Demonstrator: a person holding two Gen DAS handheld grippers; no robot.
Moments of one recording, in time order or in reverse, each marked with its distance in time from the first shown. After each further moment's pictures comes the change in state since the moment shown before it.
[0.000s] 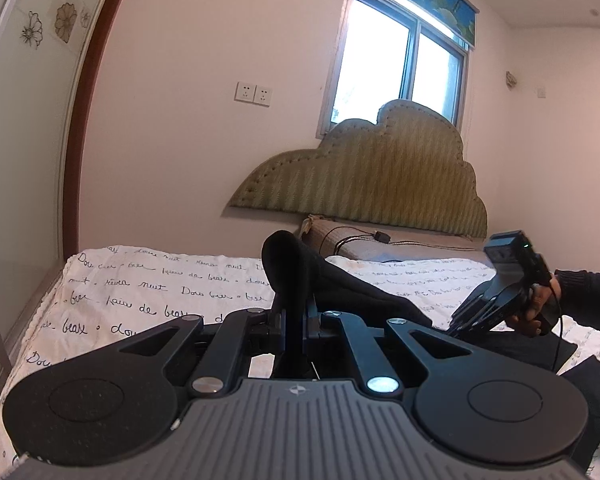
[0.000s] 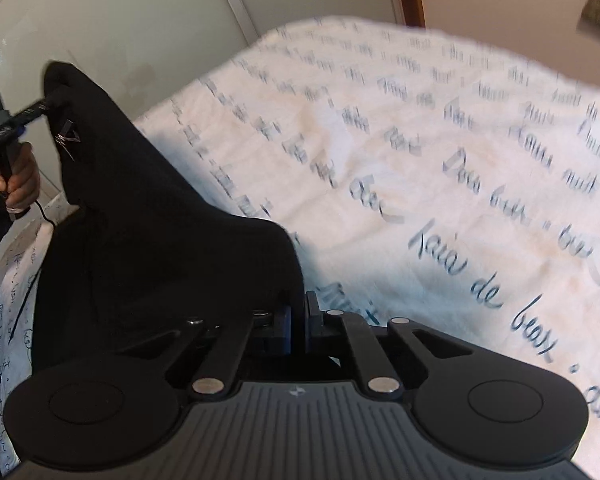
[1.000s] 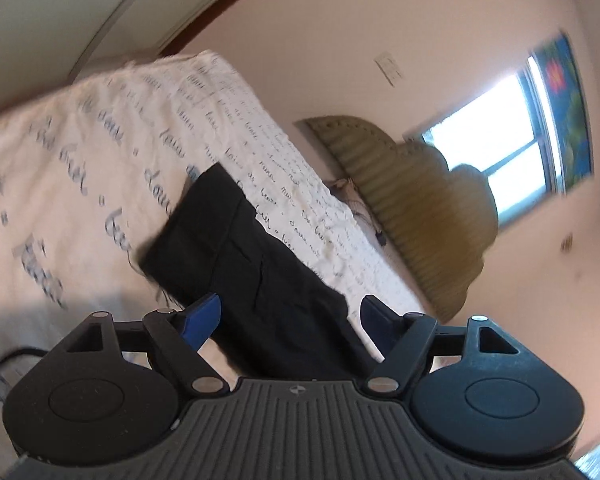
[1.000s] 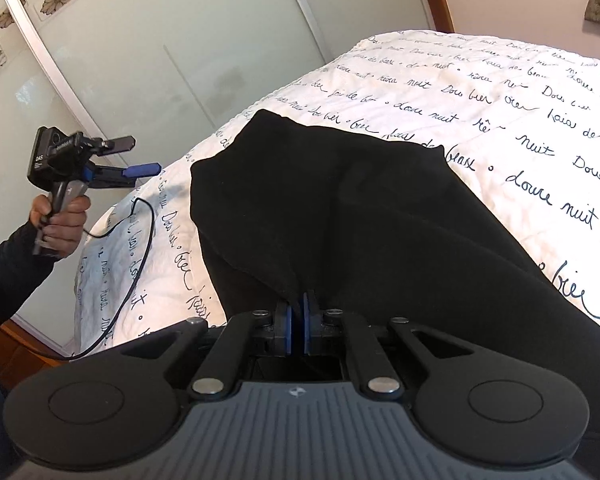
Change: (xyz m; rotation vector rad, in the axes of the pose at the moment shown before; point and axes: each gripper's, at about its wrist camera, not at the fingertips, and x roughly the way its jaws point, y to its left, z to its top) left arm -0.165 -0.007 -0.098 -0.859 0.164 0.033; right arm -0.036 0.177 -0.143 0.056 -0.095 0.082
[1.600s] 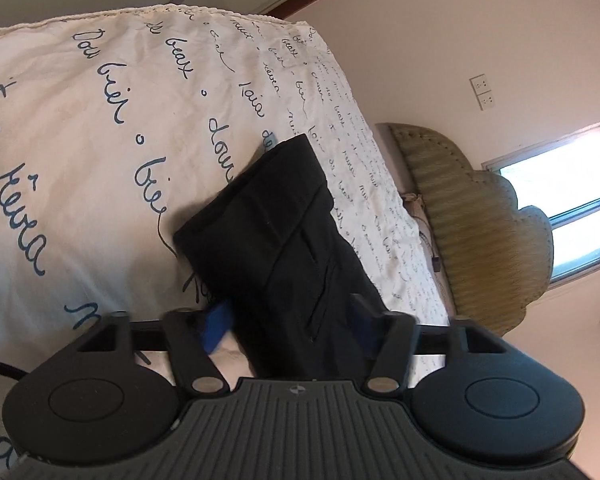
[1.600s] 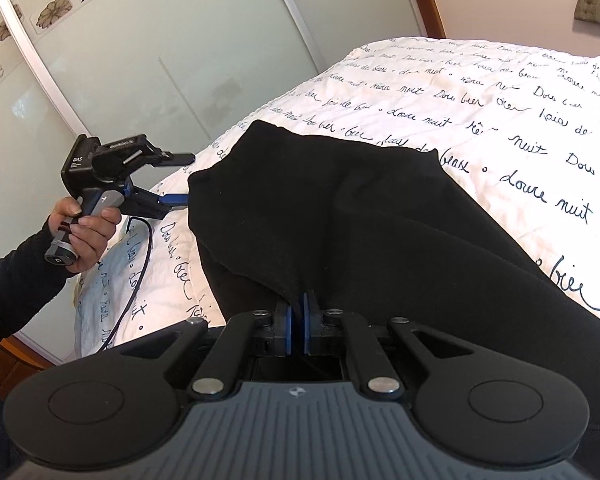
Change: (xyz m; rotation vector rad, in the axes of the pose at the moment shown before) left arm 0.058 0.019 0.007 -0.167 0.026 0.191; right arm -0.001 0.000 -0.006 0.024 -0.041 -0.003
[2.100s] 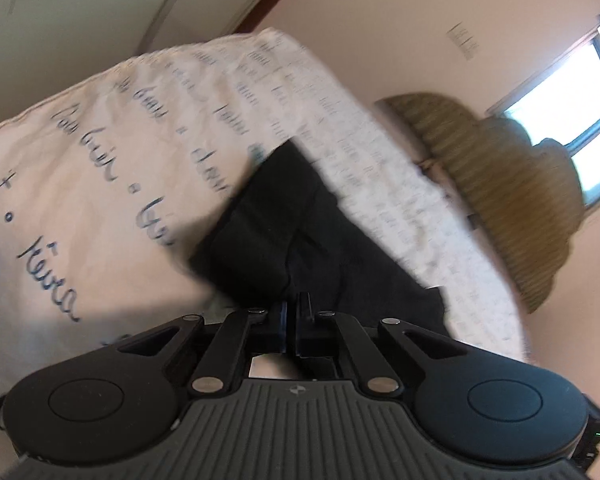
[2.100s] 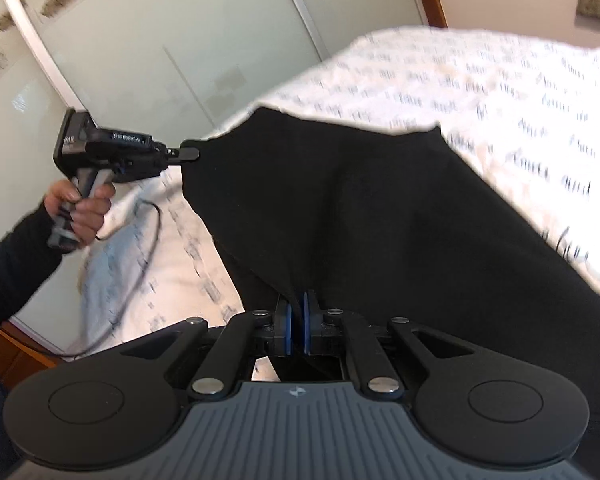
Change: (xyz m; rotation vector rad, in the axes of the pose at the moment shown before) left arm -0.004 -0.018 -0.003 0.258 0.000 0.147; right arm 0.004 0.012 -0.018 -0.001 0.045 -0.007
